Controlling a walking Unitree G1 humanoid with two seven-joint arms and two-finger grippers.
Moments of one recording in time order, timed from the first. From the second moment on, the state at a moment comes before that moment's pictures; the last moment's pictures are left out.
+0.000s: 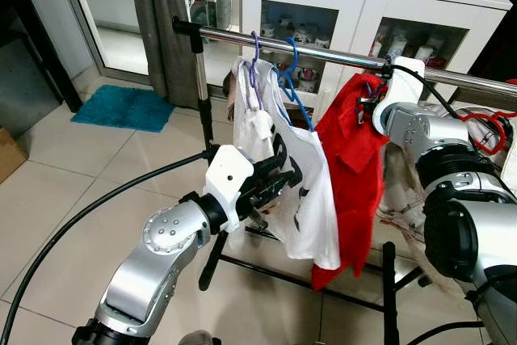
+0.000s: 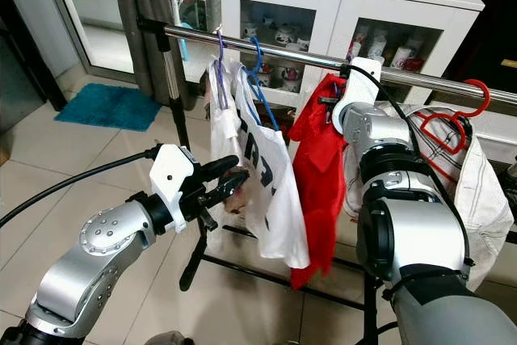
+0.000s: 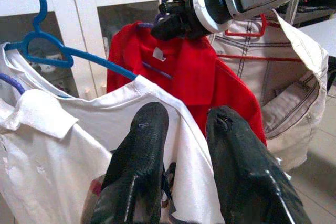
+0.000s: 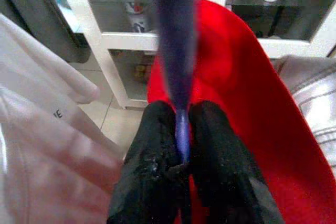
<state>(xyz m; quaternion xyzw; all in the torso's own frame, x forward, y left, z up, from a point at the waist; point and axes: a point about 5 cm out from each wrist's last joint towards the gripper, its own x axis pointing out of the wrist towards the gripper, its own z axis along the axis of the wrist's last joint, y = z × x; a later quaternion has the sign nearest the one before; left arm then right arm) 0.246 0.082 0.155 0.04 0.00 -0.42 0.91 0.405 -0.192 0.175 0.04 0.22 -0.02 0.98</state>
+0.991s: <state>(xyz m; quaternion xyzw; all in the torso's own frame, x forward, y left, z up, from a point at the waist) 0.257 0.078 0.157 0.05 -0.01 -0.39 0.92 0.398 -0.207 0.190 0.03 0.16 0.05 0.99</state>
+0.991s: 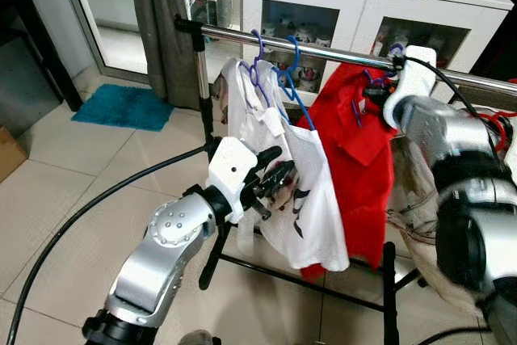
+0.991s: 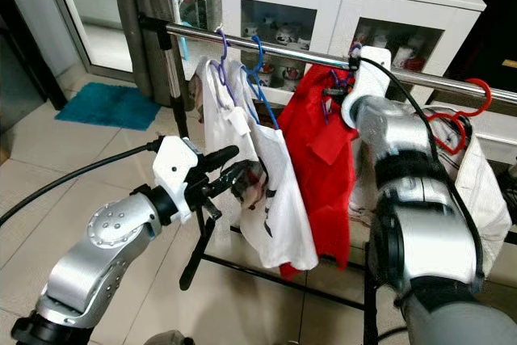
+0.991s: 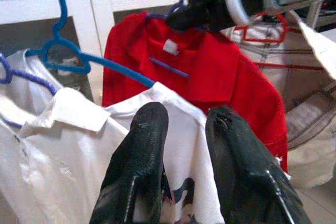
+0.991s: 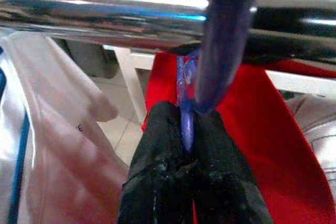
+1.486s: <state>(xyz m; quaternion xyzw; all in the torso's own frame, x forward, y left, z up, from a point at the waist) 0.264 0.083 0.149 0.04 0.00 -0.35 0.94 0.350 -0.210 0.177 0.01 0.16 0.07 0.99</state>
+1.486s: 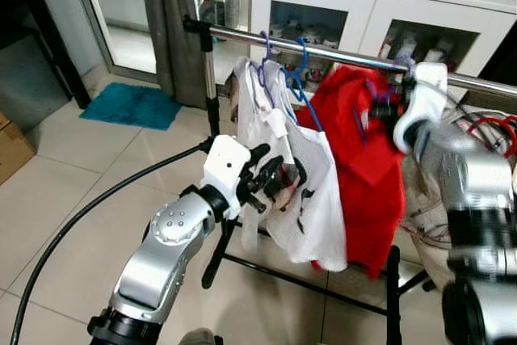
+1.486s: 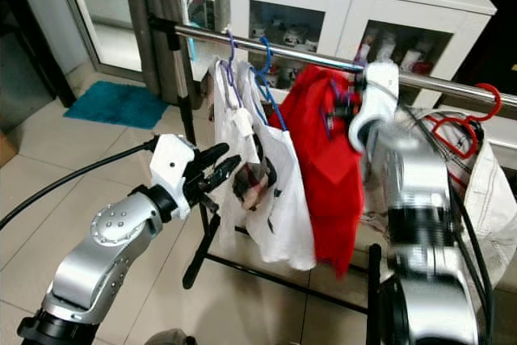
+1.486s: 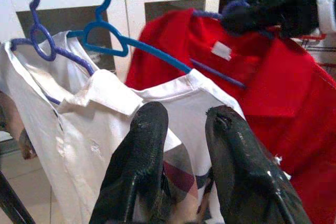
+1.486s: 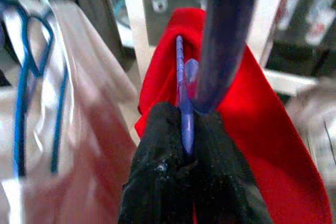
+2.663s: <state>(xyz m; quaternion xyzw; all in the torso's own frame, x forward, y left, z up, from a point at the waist) 0.267 0.096 0.142 0.06 0.01 -0.32 0.95 0.288 -0.190 0.130 -0.03 0.14 0.05 0.99</state>
